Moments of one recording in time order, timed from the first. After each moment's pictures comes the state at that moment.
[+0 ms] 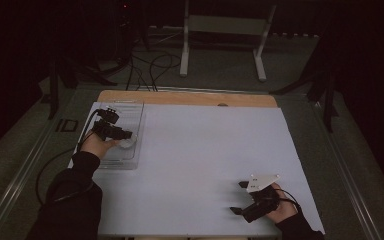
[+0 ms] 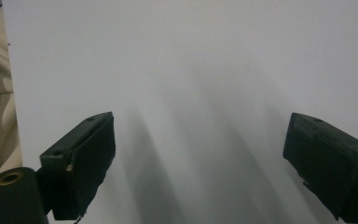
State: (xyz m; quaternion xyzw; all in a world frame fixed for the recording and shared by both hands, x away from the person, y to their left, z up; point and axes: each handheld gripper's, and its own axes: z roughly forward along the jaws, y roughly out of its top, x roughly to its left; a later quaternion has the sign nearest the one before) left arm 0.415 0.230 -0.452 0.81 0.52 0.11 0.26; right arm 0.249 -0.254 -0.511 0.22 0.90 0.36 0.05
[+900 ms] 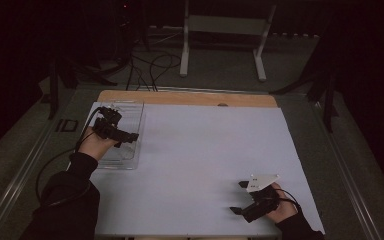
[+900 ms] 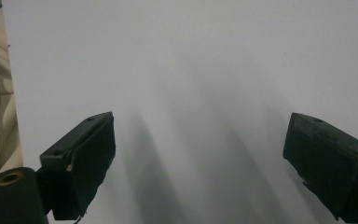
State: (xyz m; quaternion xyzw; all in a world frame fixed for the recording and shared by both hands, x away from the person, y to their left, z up) left arm 0.399 0.215 -0.427 0.83 0.48 0.12 0.27; right arm 0.249 -0.253 -0.510 0.22 0.90 0.36 0.06
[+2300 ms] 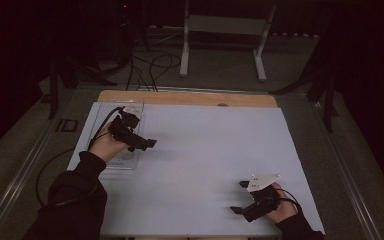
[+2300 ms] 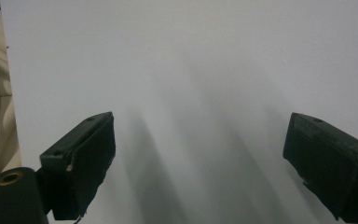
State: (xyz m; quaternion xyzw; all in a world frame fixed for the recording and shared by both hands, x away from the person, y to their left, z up) left arm 0.384 0.168 -0.408 0.87 0.36 0.09 0.31; right arm 0.250 -0.255 -0.511 0.22 0.90 0.37 0.06
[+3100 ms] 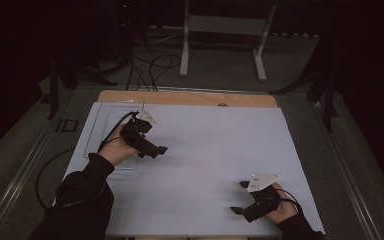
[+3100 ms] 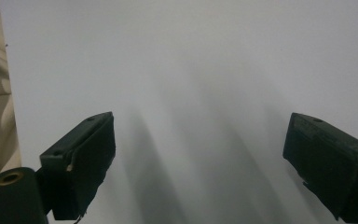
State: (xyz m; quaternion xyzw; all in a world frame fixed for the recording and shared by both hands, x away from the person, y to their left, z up) left arm 0.371 0.136 -0.409 0.89 0.30 0.07 0.32; right arm 0.249 -0.255 -0.510 0.22 0.90 0.36 0.06
